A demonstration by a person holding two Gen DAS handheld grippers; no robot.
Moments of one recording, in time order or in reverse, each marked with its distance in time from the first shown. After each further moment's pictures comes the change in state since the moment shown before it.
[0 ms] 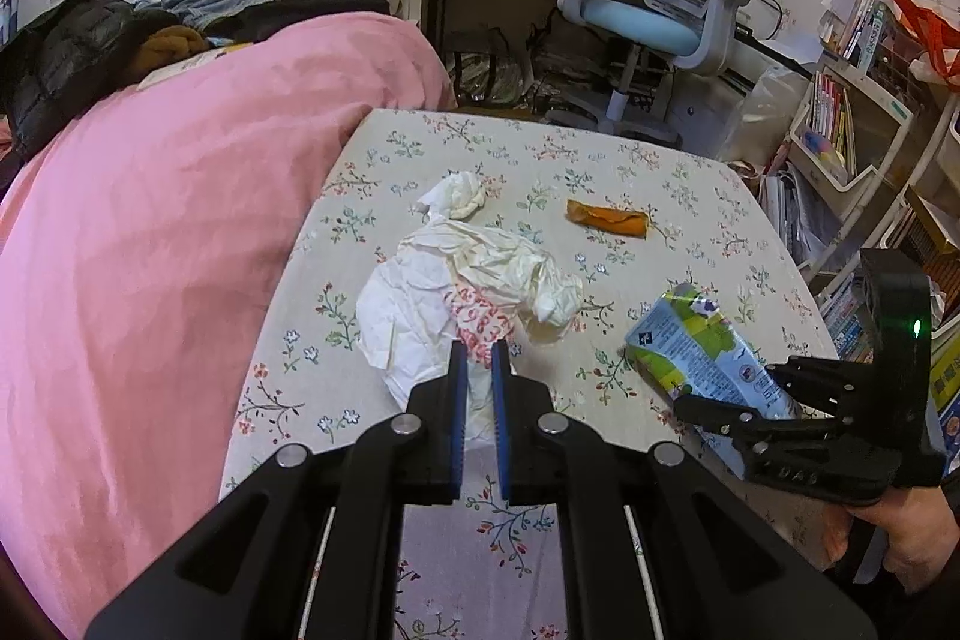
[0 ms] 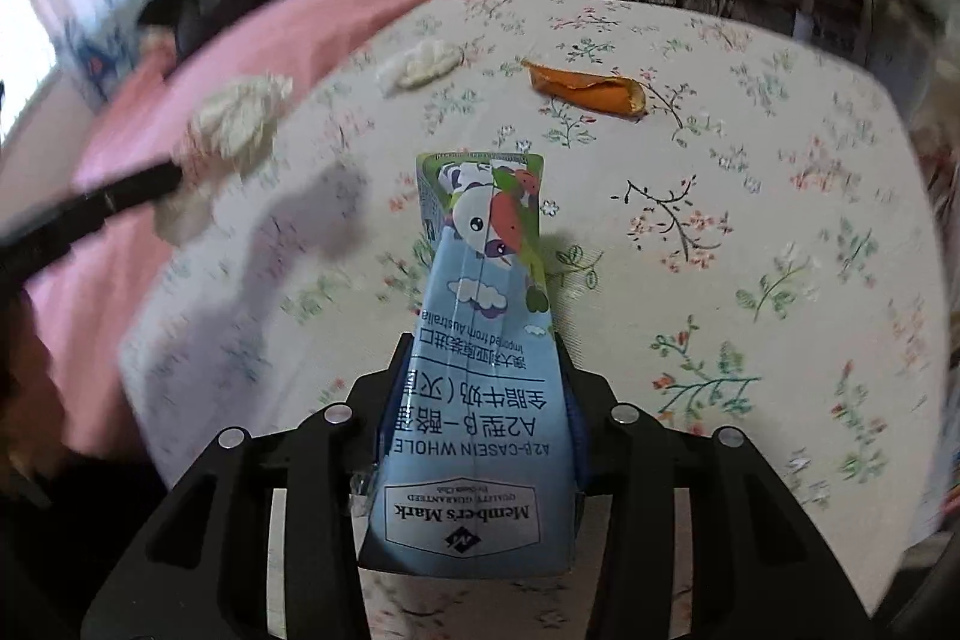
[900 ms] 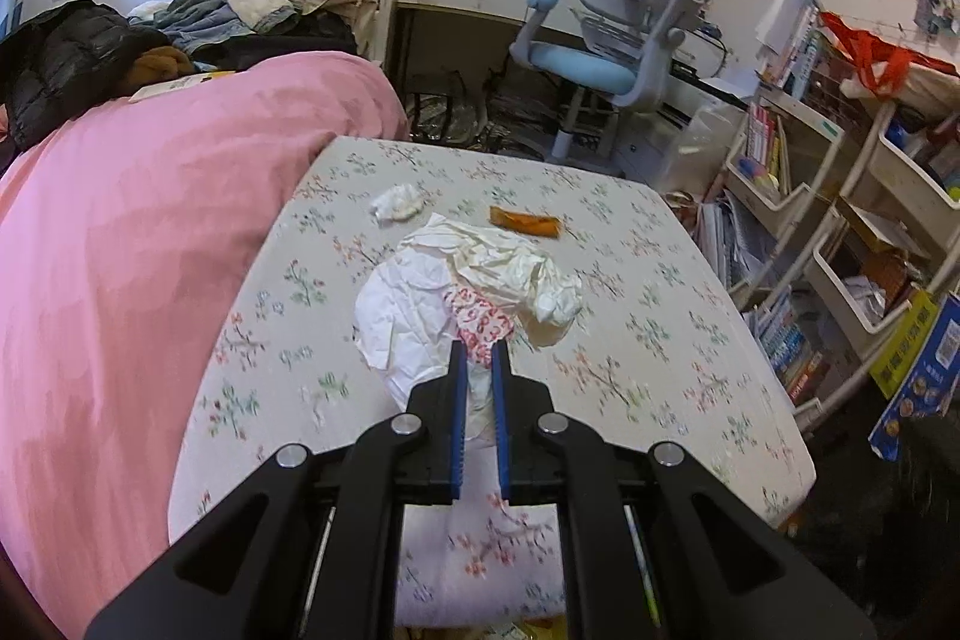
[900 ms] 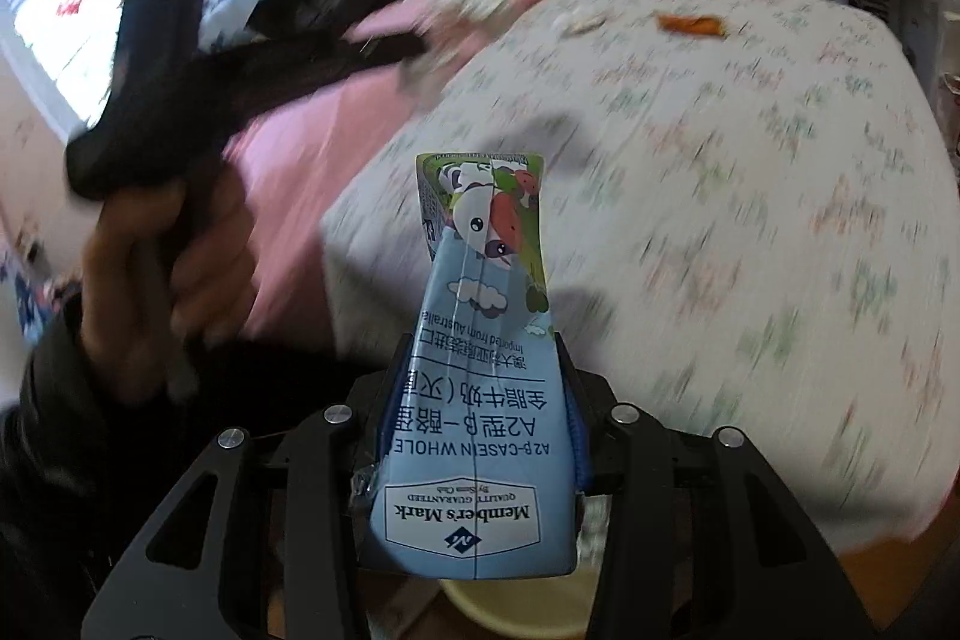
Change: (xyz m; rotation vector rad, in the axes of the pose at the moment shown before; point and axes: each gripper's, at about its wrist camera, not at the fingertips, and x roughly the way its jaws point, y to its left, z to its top) left arm -0.056 -0.022 -0.047 -0.005 -0.113 -0.119; right arm -0.105 0.106 -0.152 -0.050 -0.021 0.174
